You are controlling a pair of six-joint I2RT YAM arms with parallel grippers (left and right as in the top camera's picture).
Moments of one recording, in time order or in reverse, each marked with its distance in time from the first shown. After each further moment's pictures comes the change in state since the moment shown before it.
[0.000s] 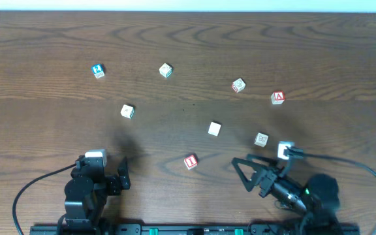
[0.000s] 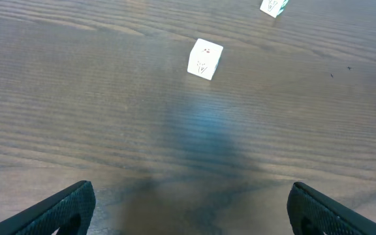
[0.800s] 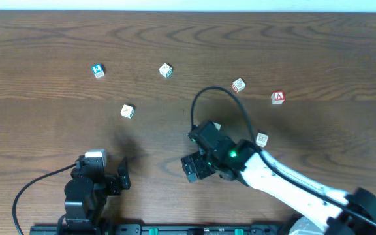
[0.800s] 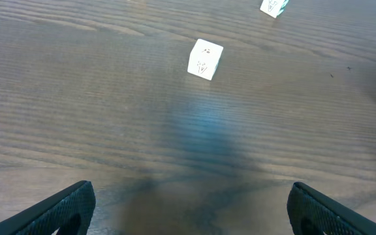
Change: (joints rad) left arm 0.001 -0.001 0.000 0.000 0.000 0.000; right arm 0.666 1.293 0.640 -0.219 0.596 -0.365
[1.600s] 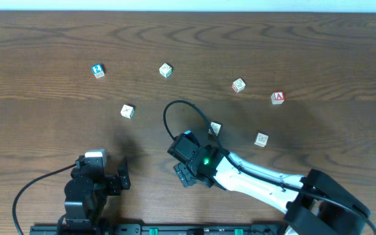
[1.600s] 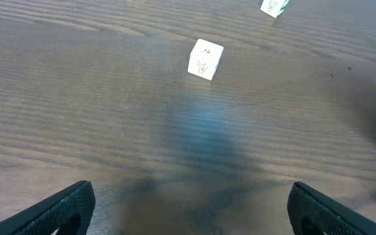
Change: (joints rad) left arm 0.000 0.000 0.000 0.000 0.000 0.000; right arm 0.138 0.175 0.028 0.062 0.205 -0.022
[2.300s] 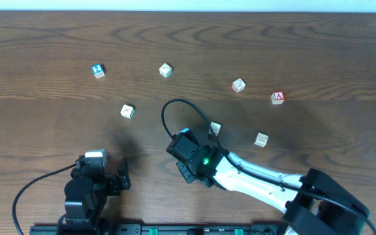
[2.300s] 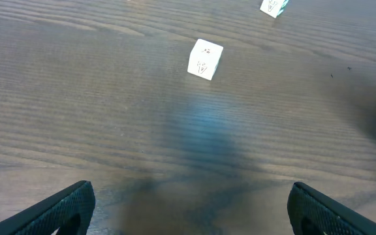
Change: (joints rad) left arm 0.000 0.000 0.000 0.000 0.000 0.000; right arm 0.000 0.003 0.006 0.027 0.021 -0.011
